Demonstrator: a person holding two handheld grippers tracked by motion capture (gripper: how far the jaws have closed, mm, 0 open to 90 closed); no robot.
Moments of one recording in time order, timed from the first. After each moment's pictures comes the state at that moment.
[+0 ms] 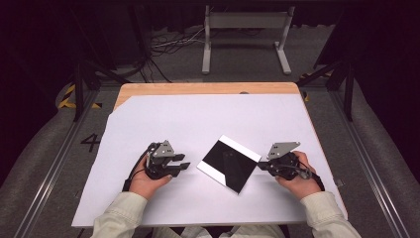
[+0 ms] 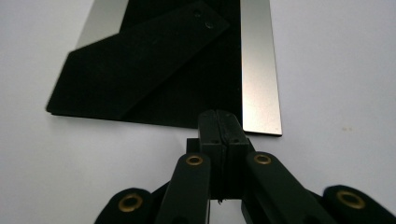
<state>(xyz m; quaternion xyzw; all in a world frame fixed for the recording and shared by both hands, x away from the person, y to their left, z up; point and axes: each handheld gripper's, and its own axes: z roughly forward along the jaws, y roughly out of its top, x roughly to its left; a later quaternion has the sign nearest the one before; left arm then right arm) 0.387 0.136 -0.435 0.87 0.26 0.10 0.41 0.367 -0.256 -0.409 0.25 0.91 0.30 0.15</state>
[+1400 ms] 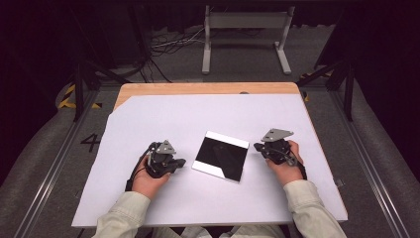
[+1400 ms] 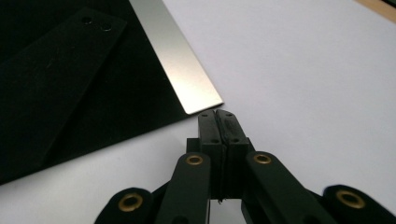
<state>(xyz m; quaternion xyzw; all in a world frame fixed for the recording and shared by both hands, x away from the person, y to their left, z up) 0.394 0.133 -0.444 0.87 0.31 0.07 0.37 0.413 -0.251 -0.424 0.33 0.85 0.33 0.23</state>
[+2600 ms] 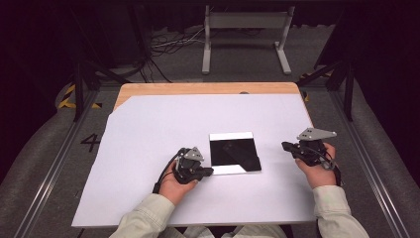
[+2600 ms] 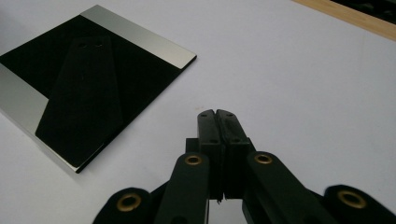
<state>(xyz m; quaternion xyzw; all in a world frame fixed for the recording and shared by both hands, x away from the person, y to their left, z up) 0.384 0.061 -0.453 0.88 0.25 0.00 0.40 0.386 -0.325 -0.393 0.39 0.81 0.36 0.23</state>
